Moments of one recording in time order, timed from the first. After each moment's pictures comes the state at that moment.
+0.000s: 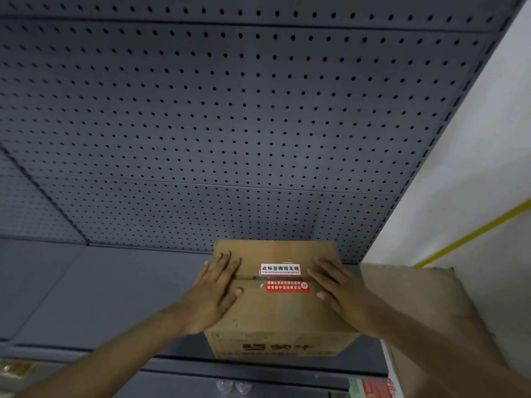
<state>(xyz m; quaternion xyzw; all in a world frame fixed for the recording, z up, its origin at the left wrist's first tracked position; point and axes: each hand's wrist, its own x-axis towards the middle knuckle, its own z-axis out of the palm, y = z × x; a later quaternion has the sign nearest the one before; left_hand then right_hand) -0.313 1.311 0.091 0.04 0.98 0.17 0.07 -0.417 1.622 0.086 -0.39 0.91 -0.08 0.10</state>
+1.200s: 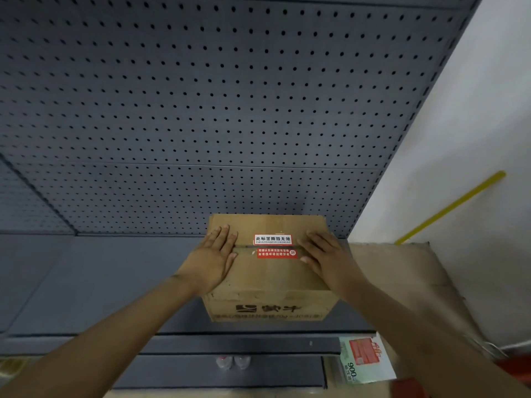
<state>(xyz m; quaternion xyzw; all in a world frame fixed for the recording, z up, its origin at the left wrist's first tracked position) -0.328 1.307 0.087 0.06 1.00 0.01 0.06 -0.394 1.592 0.088 -0.28 0.96 -0.06 0.01</state>
